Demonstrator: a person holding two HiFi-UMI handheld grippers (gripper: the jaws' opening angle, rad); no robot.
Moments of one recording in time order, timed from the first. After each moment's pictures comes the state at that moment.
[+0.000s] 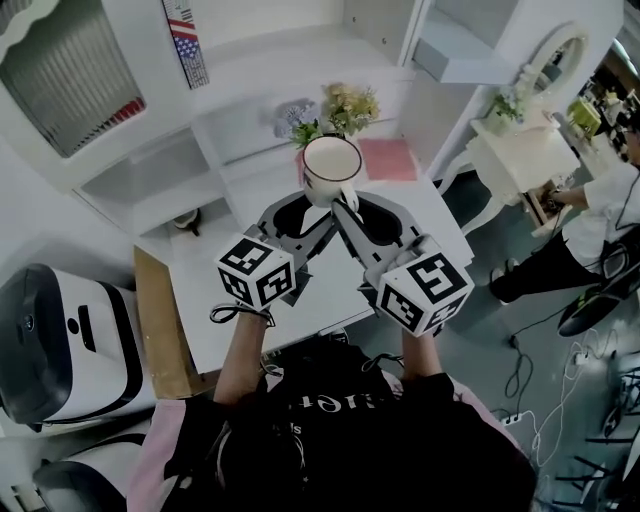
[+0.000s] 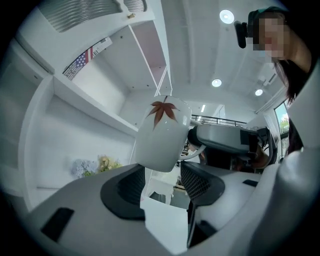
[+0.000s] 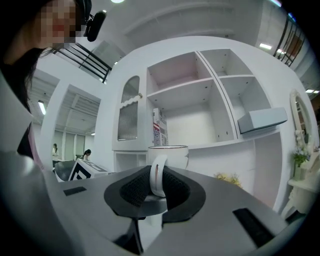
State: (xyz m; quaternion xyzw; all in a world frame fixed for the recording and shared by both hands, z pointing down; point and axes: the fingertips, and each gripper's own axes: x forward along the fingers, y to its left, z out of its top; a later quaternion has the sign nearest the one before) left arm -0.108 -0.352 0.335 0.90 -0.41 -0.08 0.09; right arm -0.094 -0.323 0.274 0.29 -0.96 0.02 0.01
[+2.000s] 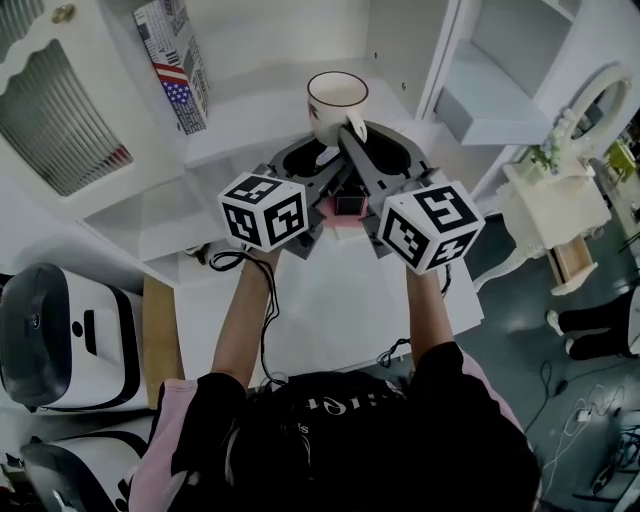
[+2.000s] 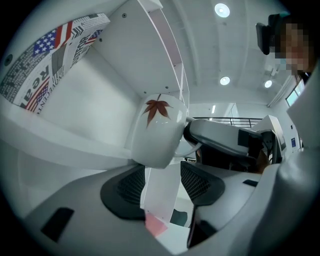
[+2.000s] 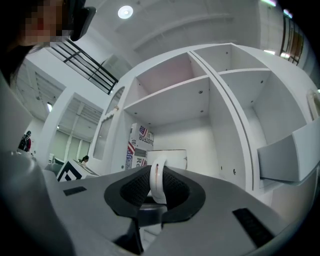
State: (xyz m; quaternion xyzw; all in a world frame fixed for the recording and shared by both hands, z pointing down) left arm -0.121 -0.541 0.242 0.87 -0.48 -0.10 0.06; right arm -0.108 -0.515 0.181 0.26 -0.96 -0.04 -0.07
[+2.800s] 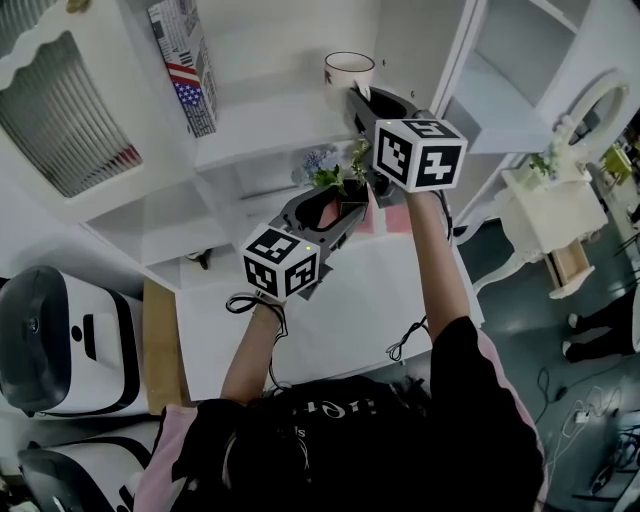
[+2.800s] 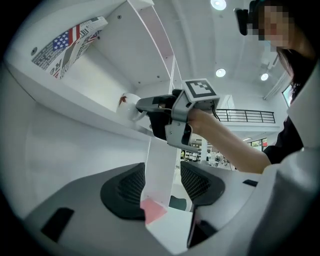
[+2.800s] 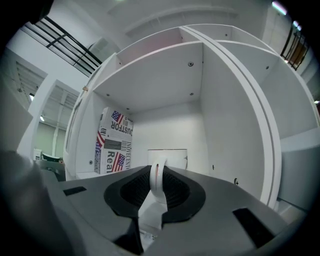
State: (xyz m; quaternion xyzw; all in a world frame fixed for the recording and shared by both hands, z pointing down) left arm -0.108 -0.498 0.310 0.88 -0.47 -0.05 0.06; right arm -0.143 -0.609 0.177 0.32 -0.95 -0.01 0.00
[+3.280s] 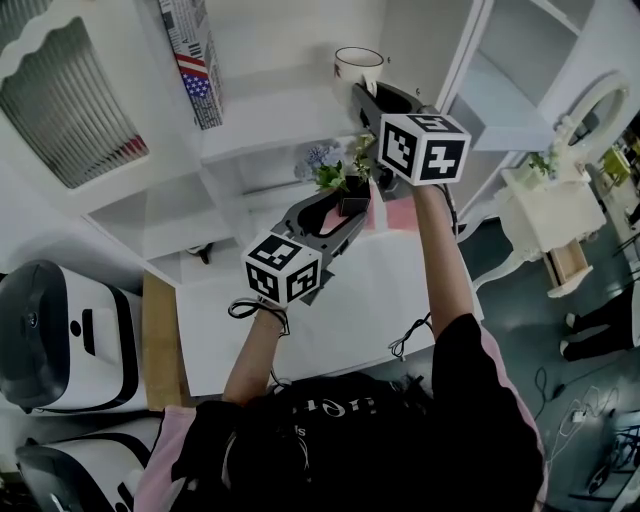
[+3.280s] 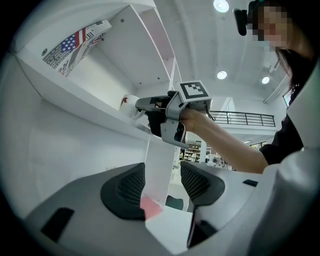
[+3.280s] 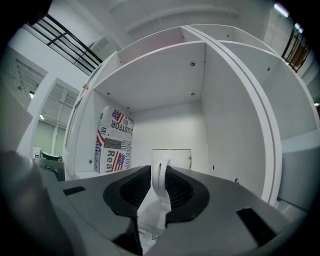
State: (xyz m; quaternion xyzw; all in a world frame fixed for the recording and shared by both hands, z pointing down) left arm -0.110 -0.480 0.318 0.88 -0.46 -0.06 0.07; right arm -0.147 -0.610 0.177 0.33 -0.95 -0.02 0.00
